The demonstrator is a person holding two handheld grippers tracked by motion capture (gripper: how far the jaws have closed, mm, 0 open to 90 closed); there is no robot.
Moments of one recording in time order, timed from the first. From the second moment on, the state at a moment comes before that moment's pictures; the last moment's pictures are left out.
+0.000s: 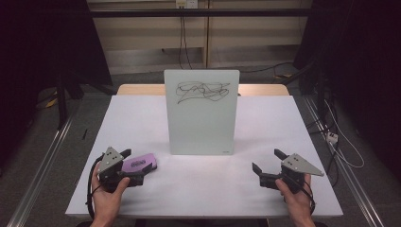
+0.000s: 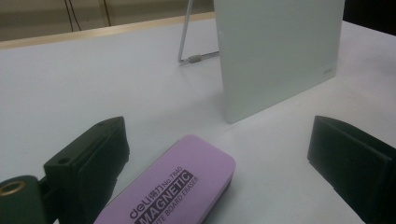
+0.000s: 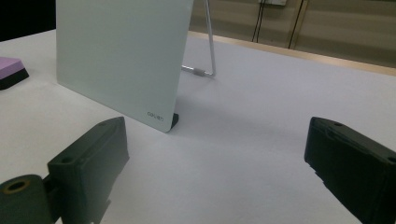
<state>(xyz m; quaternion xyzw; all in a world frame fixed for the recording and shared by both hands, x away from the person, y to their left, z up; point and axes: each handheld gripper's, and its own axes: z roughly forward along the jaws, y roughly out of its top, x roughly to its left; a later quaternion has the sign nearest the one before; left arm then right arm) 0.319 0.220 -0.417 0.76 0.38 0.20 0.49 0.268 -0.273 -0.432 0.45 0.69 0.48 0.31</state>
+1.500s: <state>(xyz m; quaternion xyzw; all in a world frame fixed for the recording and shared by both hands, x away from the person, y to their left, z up) 0.346 0.220 -0.399 0.82 0.34 0.13 0.43 0.271 -0.272 -0.434 0.44 0.70 0.49 0.29</state>
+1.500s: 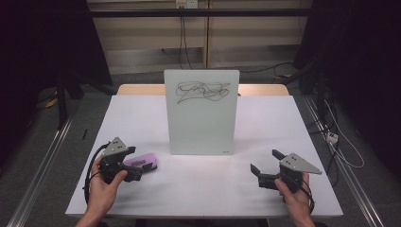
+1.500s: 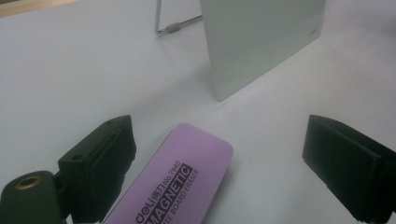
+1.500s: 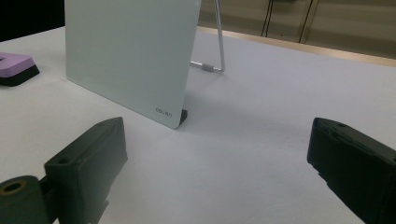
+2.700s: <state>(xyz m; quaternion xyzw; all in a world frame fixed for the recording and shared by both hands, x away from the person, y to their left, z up) 0.415 0.215 -0.392 0.92 0.28 0.04 0.29 0.270 -0.269 -0.434 0.44 0.70 0.48 0.28</state>
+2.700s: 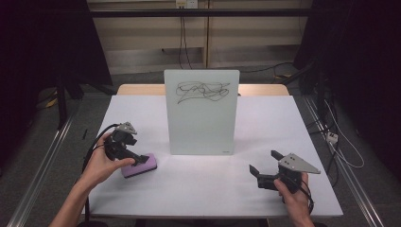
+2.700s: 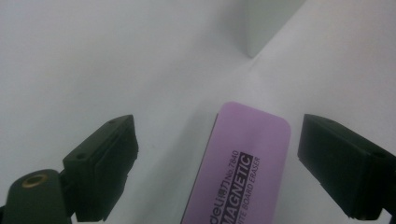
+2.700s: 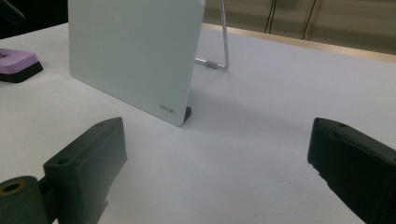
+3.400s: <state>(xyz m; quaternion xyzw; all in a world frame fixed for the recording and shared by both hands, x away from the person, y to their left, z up) 0.411 0.209 -0.407 0.95 0.21 0.01 0.22 0.269 -0.268 -0.434 0.44 0.70 0.48 0.28</state>
